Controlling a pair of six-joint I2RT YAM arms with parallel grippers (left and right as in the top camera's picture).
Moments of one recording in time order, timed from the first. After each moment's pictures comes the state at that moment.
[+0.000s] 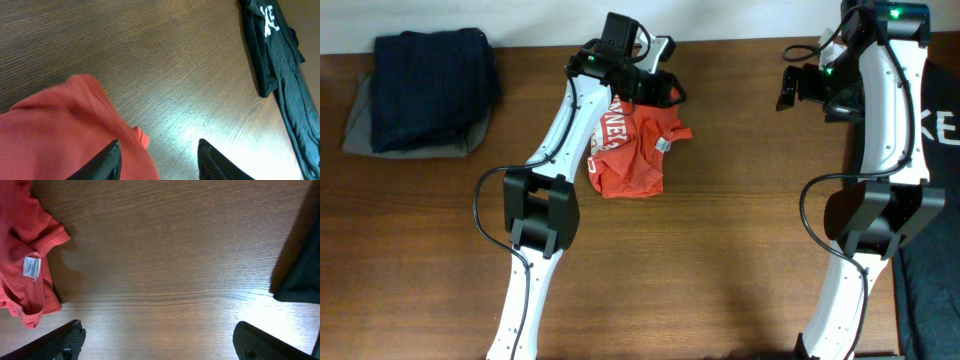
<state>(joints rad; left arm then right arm) -0.37 2.60 2.52 -0.90 0.64 -0.11 -0.14 2.30 2.52 -1.68 -0.17 0.07</state>
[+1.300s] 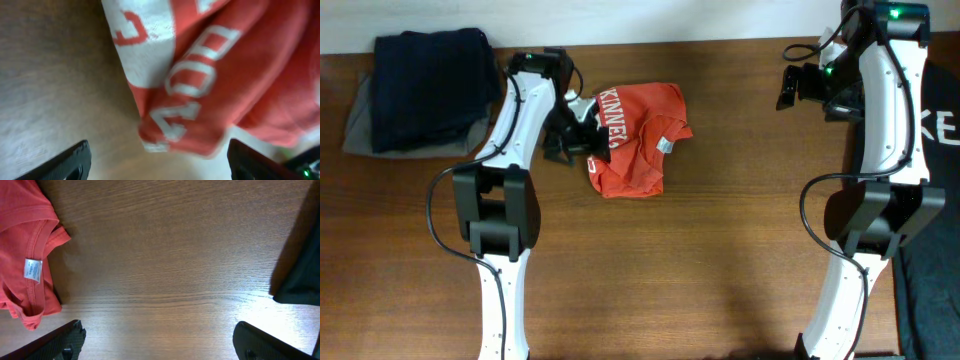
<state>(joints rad) -0.18 2.44 2.21 -1.47 0.36 0.03 -0.14 2.30 2.52 -1.68 -0.17 0.07</state>
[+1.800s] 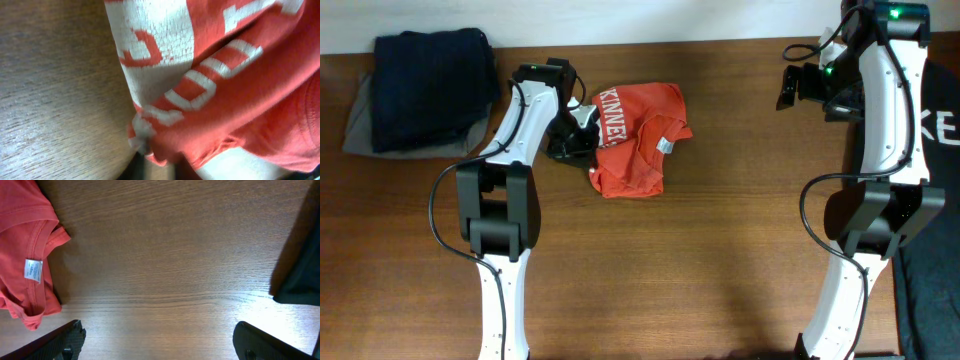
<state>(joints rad) -0.18 2.44 2.13 -1.37 0.36 0.00 -0.14 2.30 2.52 -1.68 -0.17 0.07</state>
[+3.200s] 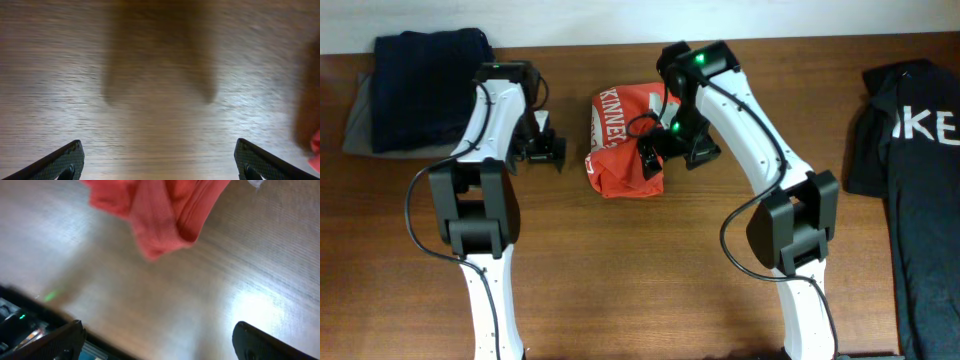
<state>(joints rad) -0.05 2.44 2.13 -1.43 0.00 -0.05 0.40 2.30 2.24 -1.60 -0.32 0.02</state>
